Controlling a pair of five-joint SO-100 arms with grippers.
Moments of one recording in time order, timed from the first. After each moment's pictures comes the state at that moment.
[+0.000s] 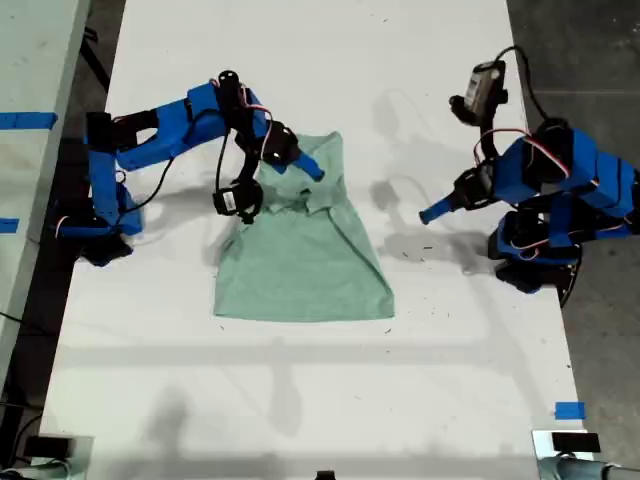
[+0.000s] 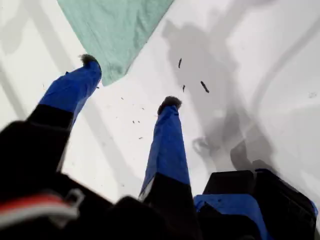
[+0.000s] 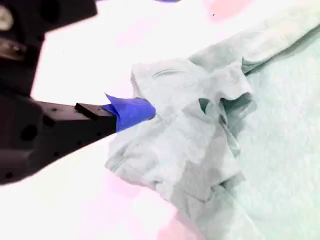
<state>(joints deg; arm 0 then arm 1) -30.1 69.3 59.6 87.3 31.2 15.6 142.2 116.3 90.3 -42.5</state>
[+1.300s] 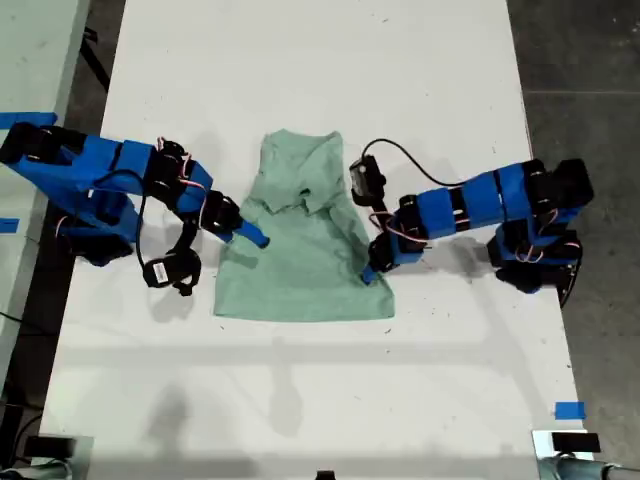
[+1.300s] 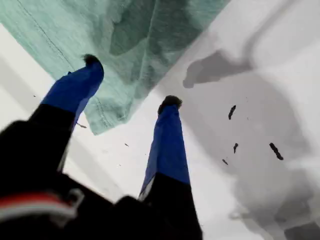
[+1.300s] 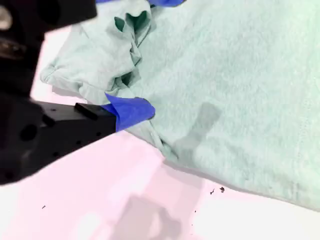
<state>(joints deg) -6.9 108.1 115.8 71.5 3.1 -0.5 86.8 106.4 62.9 -29.9</state>
